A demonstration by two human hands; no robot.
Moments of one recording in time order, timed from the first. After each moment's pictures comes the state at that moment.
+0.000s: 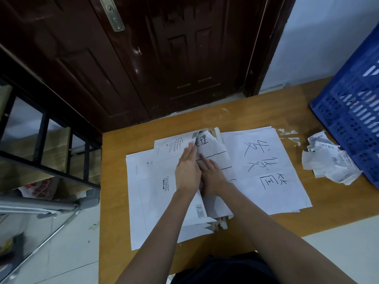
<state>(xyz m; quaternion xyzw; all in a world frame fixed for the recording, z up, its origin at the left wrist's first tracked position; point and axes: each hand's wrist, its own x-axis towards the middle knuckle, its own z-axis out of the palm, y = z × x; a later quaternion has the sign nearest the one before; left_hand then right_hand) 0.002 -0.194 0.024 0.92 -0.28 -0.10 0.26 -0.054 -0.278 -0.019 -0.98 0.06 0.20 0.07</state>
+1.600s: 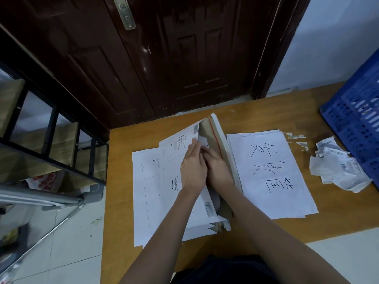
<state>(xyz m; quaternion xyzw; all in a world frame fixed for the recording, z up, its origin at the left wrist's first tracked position) 0.000 -0.197 0.033 0.91 -0.22 -0.07 0.34 -0.045 -0.273 0.003 -0.94 0.17 -0.11 0.26</state>
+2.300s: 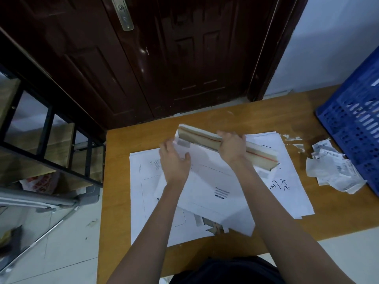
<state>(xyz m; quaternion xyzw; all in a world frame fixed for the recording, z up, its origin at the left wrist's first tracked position) 0.036 -0.177 0.039 0.92 -0.12 -0.04 0.38 -0.021 -0.332 0.058 -0.94 0.32 0.00 0.14</state>
